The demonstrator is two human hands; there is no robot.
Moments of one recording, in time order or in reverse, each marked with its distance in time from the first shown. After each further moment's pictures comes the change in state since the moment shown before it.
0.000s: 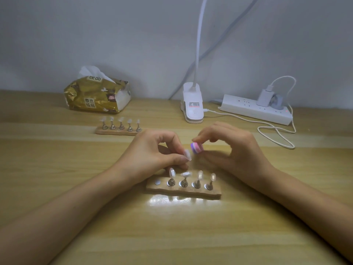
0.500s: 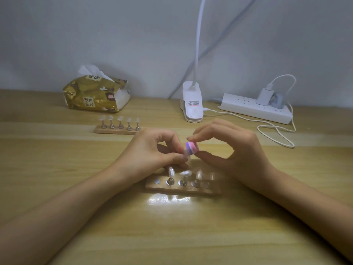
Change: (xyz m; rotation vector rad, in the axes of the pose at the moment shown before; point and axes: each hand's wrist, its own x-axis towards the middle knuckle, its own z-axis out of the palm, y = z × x) left_hand 0.002 -0.002 -0.001 0.011 -0.001 0.022; right_hand 0.000 0.000 0.002 -0.007 0.012 -0.077
